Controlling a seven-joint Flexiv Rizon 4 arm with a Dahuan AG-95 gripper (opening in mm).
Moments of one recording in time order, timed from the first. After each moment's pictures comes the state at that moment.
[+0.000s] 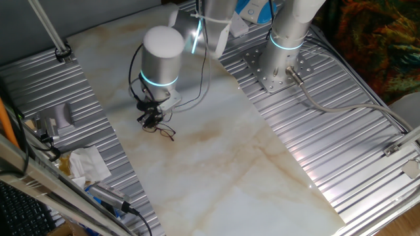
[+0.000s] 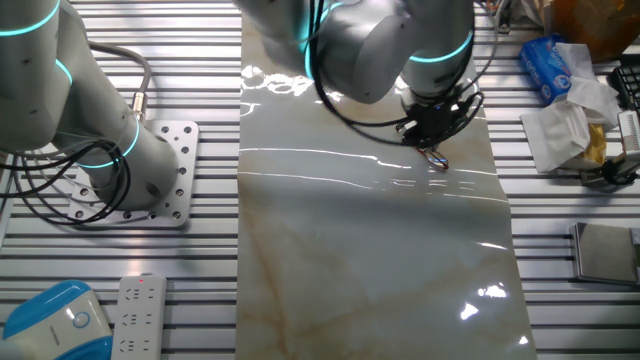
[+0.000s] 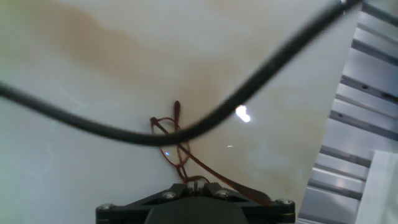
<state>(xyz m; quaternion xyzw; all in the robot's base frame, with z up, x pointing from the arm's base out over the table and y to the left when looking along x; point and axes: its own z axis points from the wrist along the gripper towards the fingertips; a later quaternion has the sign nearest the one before) 0.573 0.050 0.031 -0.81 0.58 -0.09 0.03</state>
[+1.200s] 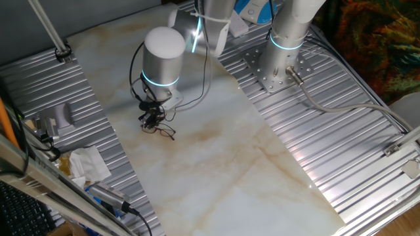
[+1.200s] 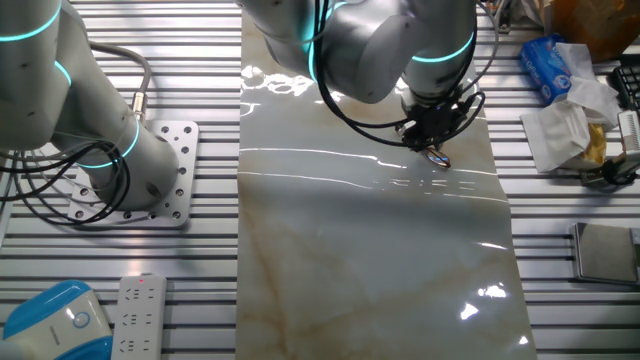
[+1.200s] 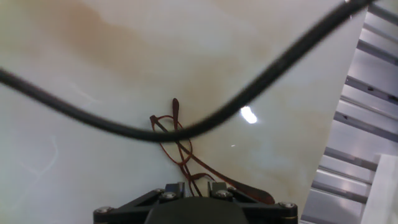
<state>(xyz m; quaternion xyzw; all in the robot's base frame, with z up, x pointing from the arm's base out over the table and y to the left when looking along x) 0.568 0.043 0.026 -0.81 0.57 -0.10 0.04</state>
